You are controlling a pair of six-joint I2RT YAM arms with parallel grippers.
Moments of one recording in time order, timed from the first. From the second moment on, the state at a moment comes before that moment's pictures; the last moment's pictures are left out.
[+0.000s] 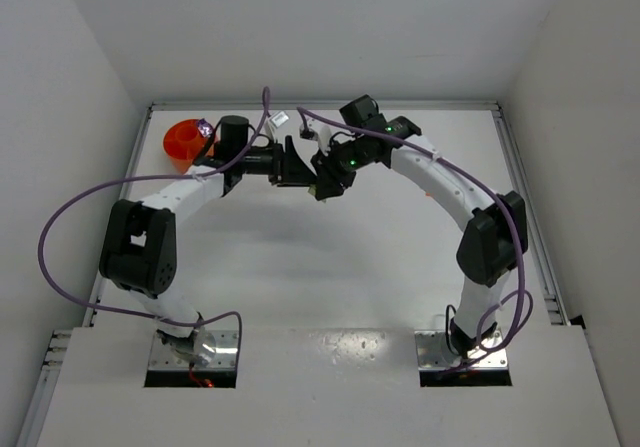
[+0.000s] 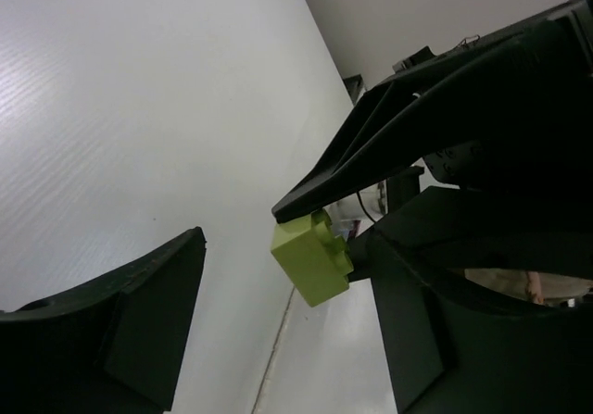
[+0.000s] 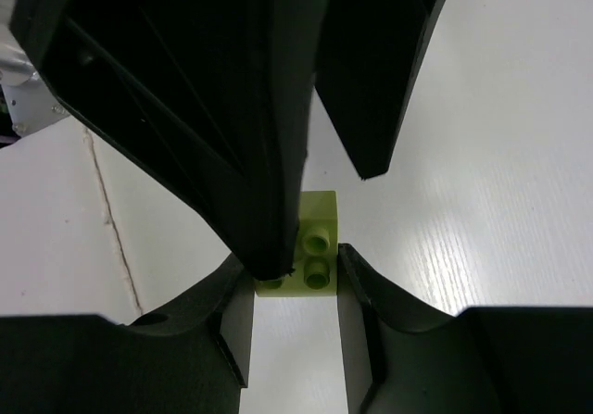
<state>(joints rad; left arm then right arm) -0.27 1.67 1.14 0.04 1.07 -0.57 0.56 1.84 1.67 -0.81 -0.61 -0.38</state>
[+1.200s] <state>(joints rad) -0.04 1.65 1.04 0.06 1.10 -0.58 0.49 1.64 1.59 -0.78 -0.37 -0.38</state>
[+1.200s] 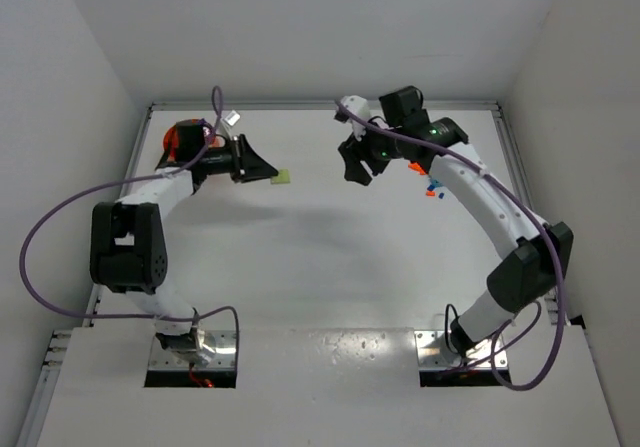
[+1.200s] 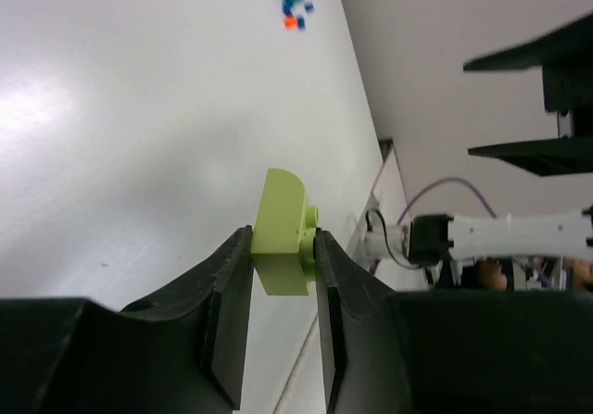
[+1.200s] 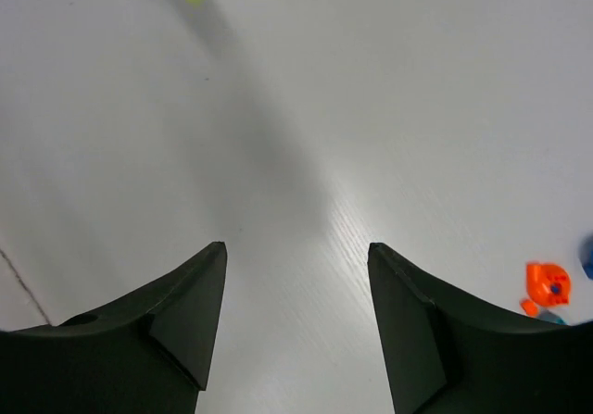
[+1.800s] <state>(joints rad) 0.17 2.09 2.17 -0.84 0.65 0.17 0.39 1.55 1.41 -0.72 -0.29 -0.37</state>
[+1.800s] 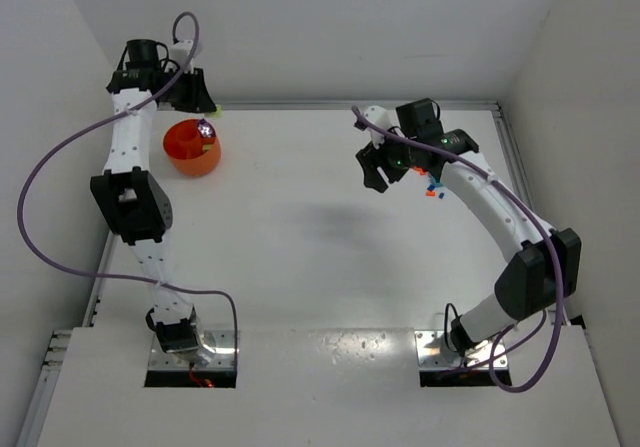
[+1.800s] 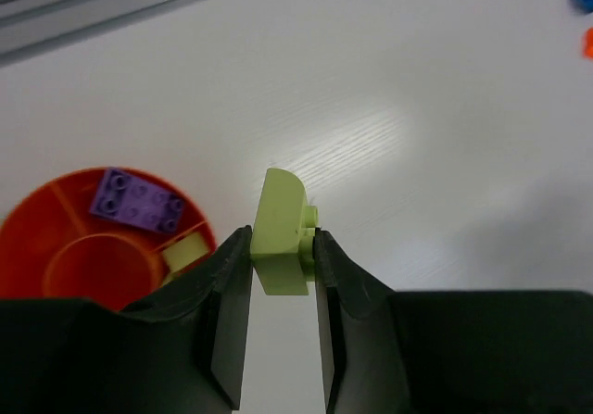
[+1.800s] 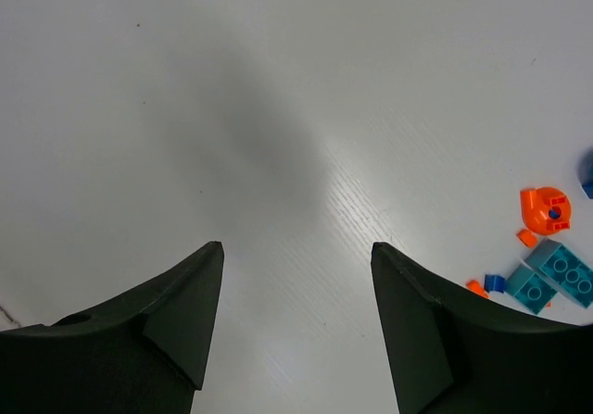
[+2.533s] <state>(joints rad) 0.17 2.13 2.15 -1.10 0.28 0.58 0.38 1.58 1.41 -0.71 -0.32 -0.37</state>
